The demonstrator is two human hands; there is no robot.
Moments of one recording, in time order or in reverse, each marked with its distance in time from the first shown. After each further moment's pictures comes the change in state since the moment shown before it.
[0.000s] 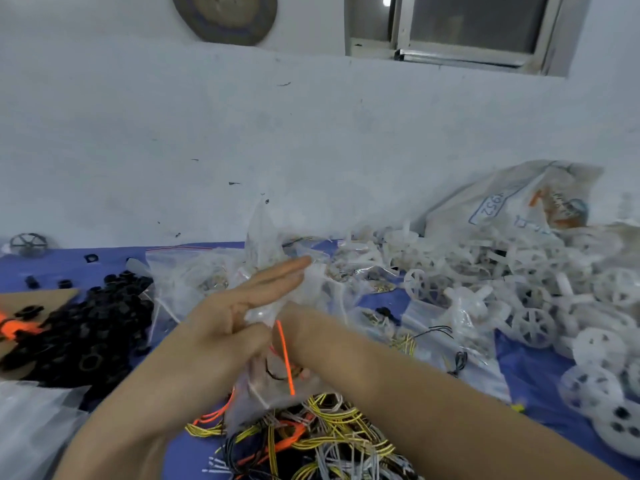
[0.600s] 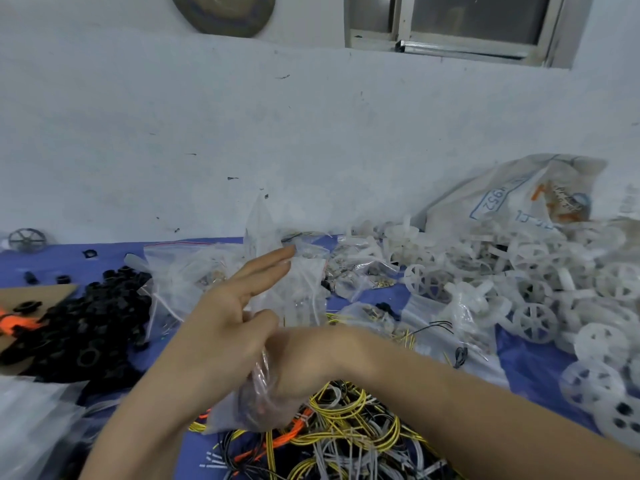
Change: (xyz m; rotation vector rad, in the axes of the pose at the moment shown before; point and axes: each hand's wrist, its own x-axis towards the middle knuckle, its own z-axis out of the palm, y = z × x) left_hand 0.011 -0.013 0.009 0.206 0.143 -0.012; right_hand -0.047 0.025 -0.010 0.446 -0.281 -0.634
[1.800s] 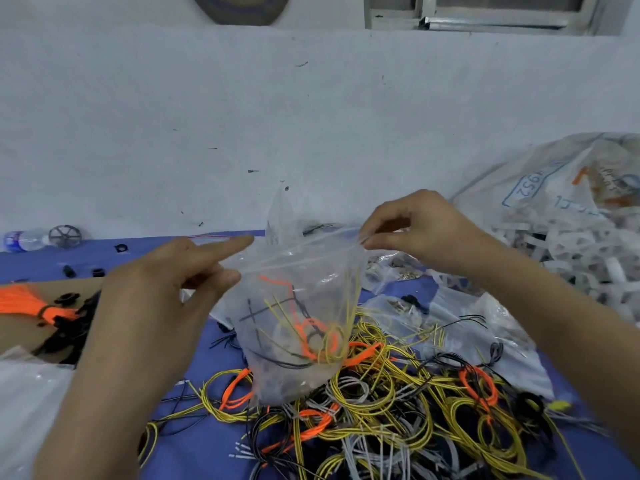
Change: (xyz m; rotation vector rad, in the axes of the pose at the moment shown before) left_hand -0.009 -0.017 -0.052 0.494 0.329 0.240; right_hand -0.046 0.088 -0.071 0.218 0.832 -0.098
